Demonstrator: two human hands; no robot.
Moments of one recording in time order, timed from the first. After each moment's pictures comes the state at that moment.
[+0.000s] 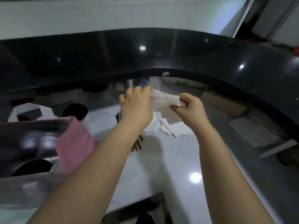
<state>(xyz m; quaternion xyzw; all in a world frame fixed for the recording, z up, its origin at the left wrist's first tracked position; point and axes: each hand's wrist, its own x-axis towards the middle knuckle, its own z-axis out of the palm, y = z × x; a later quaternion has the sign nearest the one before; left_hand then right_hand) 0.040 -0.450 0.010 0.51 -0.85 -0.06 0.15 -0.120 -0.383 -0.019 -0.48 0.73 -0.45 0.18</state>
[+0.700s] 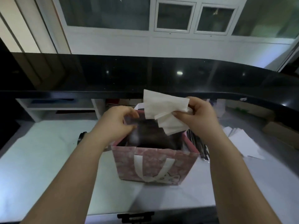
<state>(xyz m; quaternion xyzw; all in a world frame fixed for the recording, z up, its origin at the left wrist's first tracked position) 0.440 -0.471 0.045 0.53 -0.78 -0.24 0.24 0.203 -0.406 0.076 -0.57 0.62 -0.47 0.27</state>
